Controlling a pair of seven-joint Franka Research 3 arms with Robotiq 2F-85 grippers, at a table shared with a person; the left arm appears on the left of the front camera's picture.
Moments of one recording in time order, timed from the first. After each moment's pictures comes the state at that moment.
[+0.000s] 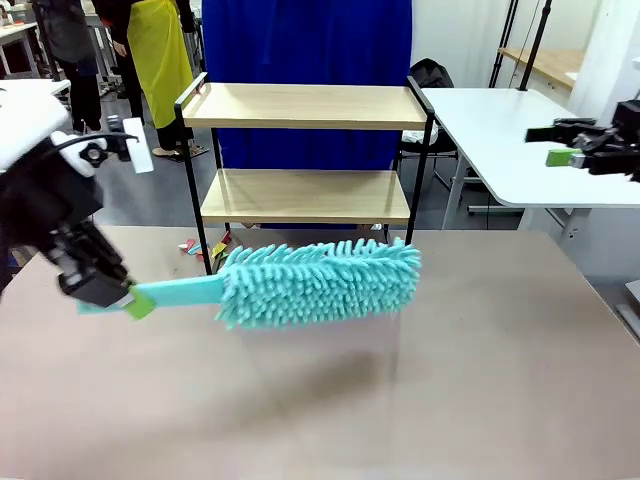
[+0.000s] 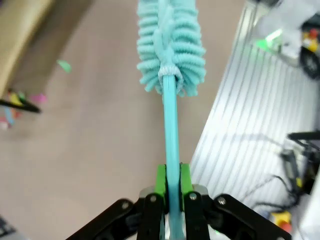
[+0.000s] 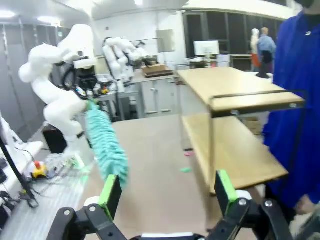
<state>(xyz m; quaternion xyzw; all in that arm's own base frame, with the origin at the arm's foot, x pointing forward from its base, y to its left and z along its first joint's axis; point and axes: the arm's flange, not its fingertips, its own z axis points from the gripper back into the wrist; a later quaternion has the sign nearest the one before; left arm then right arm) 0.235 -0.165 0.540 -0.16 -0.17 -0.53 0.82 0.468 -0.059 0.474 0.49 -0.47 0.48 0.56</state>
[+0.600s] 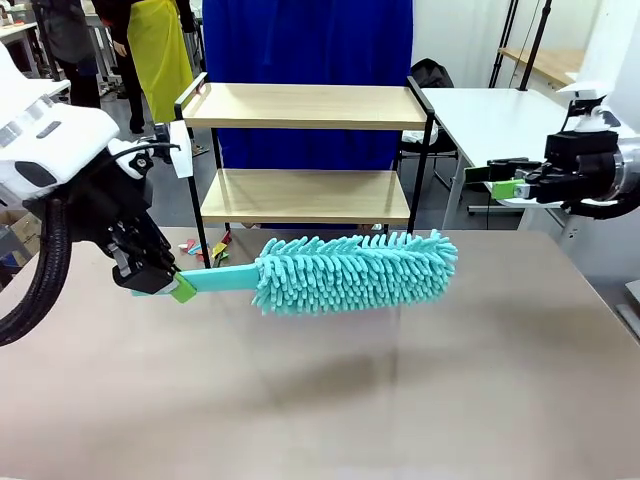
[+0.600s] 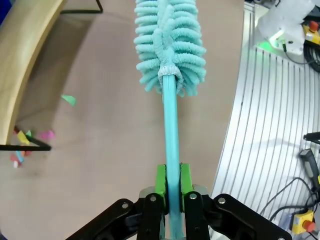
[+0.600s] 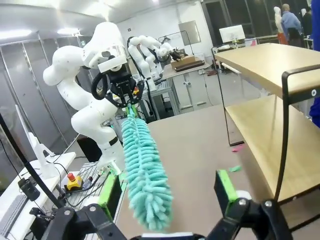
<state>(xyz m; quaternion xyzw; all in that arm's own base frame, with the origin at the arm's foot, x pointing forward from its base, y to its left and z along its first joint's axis) 0.266 -0.184 0.520 -0.16 -0.20 -0.58 0.78 0.441 0.017 0.447 0.56 -0.39 0.46 0.57</state>
